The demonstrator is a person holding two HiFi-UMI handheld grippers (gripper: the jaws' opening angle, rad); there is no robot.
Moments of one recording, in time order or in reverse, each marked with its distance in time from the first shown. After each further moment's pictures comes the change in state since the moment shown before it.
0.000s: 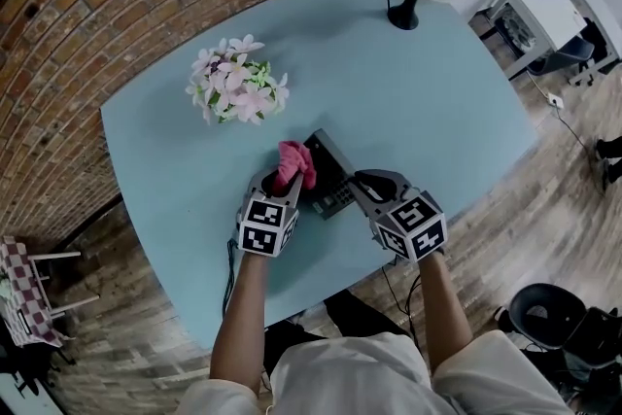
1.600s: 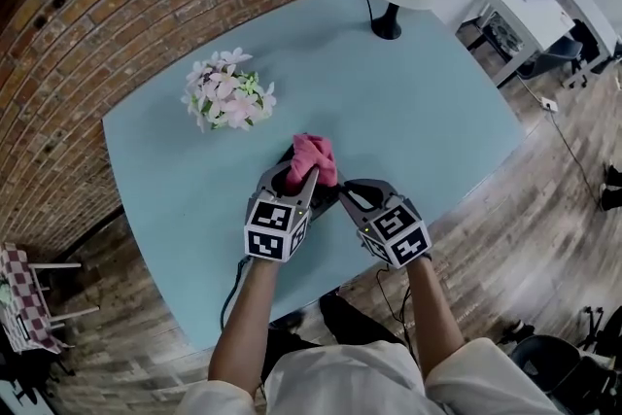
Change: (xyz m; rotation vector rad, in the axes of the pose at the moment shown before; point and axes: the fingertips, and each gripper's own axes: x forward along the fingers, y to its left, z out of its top) left arm -0.016 -0.058 0.077 -0.026 -0.159 -0.042; right arm -0.019 0.008 -0.015 -0.079 0.016 -0.035
